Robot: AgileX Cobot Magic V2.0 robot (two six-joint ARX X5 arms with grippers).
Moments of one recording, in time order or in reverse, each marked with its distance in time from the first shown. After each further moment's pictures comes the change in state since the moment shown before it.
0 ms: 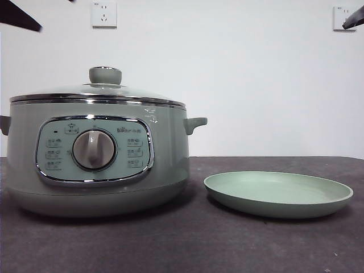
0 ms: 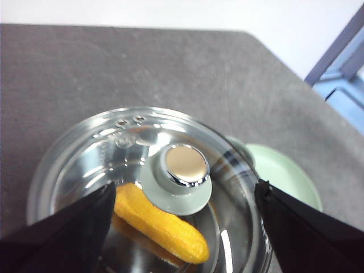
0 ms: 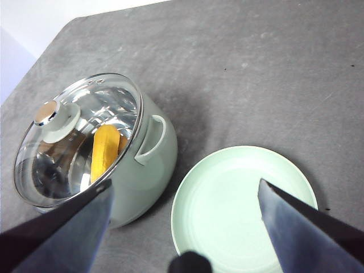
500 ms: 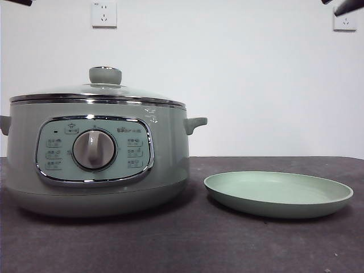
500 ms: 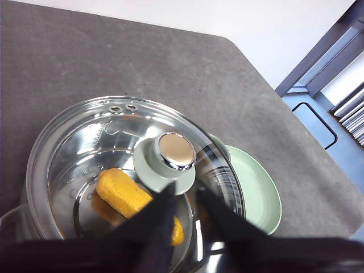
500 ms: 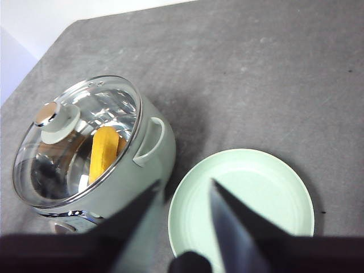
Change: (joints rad) left arm 0.194 -0.071 -0.002 -0.087 0.254 -0.046; right arm -0.021 -0.001 0.000 0.003 -0.018 -0.019
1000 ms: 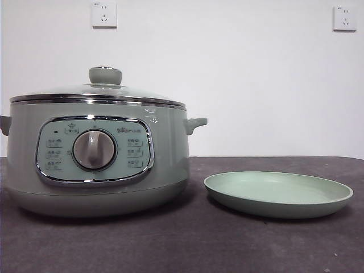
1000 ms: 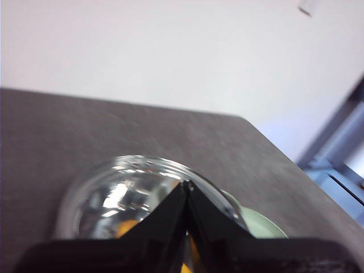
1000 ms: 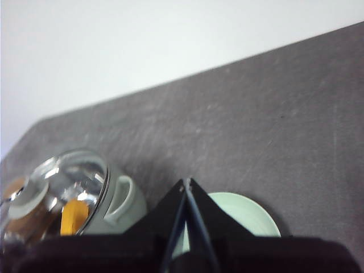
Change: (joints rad) left arm 0.000 -0.252 -0.199 0.253 -0.125 -0.124; right arm 0.000 -0.273 -0.233 0.241 0.210 0.217
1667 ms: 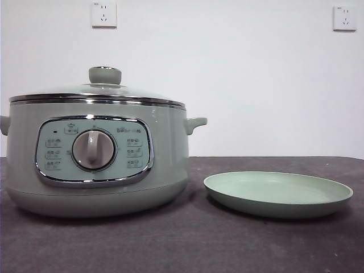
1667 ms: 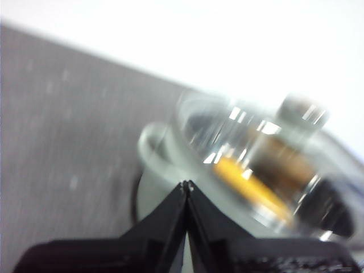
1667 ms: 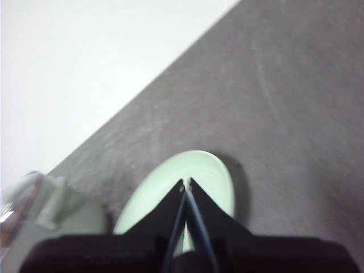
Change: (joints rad) left arm 0.000 -0.609 -0.574 0.036 -0.309 -0.065; right arm 0.000 -0.631 -0.698 0.218 0.206 0.383
